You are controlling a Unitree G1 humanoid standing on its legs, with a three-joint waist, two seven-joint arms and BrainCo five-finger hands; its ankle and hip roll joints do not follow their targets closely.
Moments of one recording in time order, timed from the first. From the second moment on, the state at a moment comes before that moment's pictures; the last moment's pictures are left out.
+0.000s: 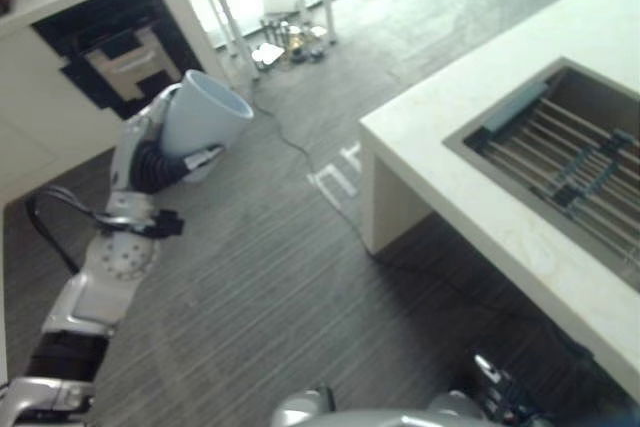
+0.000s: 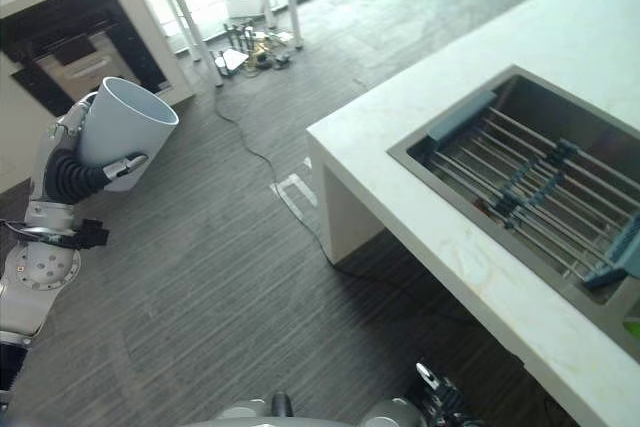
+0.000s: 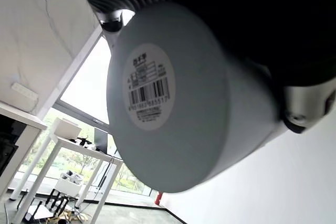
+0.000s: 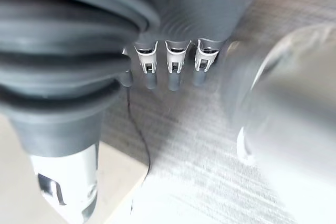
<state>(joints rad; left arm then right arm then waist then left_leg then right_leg) -0.11 0.84 0.04 -0.03 0.26 -0.31 0.42 0.06 -0.24 -0.08 1.10 0.61 -0.05 0.22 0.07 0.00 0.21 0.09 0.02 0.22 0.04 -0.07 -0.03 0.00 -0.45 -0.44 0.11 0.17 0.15</state>
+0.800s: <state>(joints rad) -0.20 0.88 -0.04 -0.13 0.18 -0.32 0.23 0.06 -0.36 -0.01 1.24 0.63 0.05 0.33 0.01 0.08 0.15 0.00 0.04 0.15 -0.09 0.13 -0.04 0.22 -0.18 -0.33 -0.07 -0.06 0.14</state>
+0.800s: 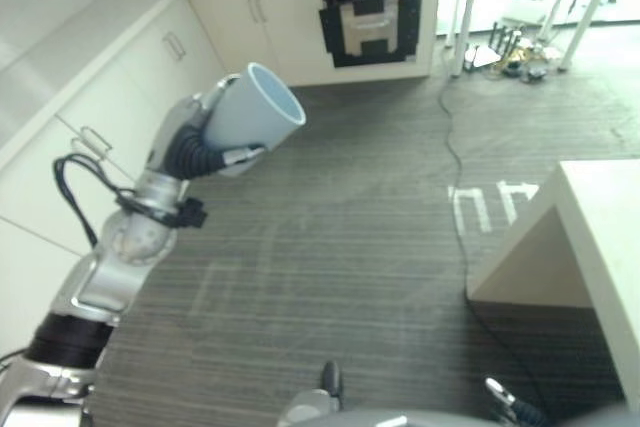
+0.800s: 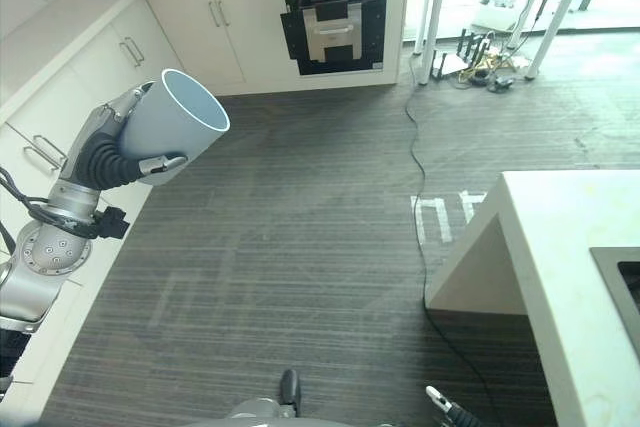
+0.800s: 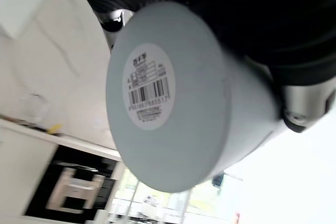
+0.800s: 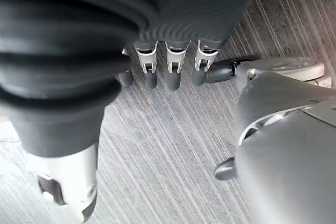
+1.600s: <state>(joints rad) -0.26 0.83 -0.20 -0.06 0.22 -0.27 0.24 0.05 -0.32 0.04 1.27 0.53 0.00 0.37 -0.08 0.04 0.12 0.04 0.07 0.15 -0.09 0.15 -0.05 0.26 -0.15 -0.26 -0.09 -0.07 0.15</state>
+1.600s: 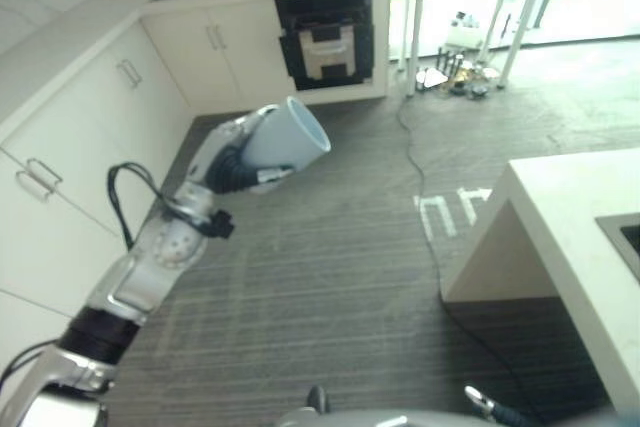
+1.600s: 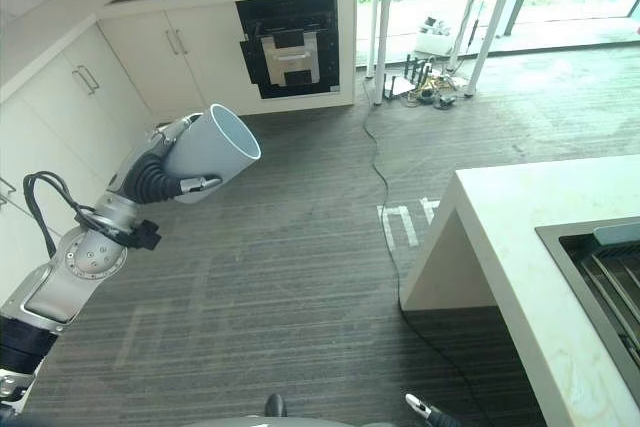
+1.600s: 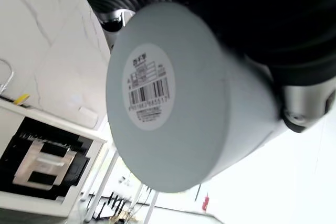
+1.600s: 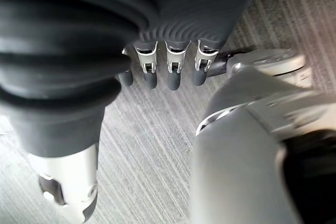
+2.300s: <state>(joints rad) -0.35 0.75 -0.19 0.05 0.22 -0.31 0.23 -0.01 -0.35 0.07 1.25 0.47 -0.03 0.33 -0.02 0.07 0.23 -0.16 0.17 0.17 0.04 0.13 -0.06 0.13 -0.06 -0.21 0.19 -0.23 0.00</state>
